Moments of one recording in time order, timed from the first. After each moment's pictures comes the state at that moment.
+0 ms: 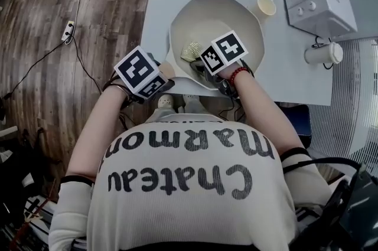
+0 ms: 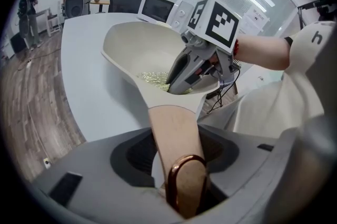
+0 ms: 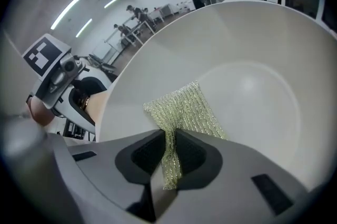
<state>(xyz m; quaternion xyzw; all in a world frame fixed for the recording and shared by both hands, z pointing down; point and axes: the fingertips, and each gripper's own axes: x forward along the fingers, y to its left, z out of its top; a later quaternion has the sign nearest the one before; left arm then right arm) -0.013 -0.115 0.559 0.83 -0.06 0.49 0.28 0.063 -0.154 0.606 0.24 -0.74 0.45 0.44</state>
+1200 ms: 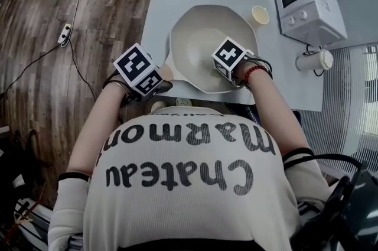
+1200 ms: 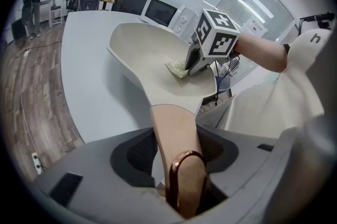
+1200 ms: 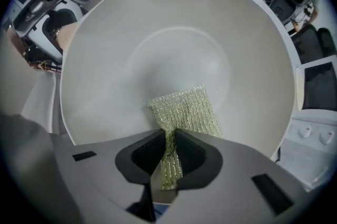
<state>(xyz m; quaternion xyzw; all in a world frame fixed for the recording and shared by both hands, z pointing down) -0.010 -0.113 0.556 0.83 -0.06 0.45 0.32 0.194 -0.136 0.598 0.24 -0.58 0.32 0.71</state>
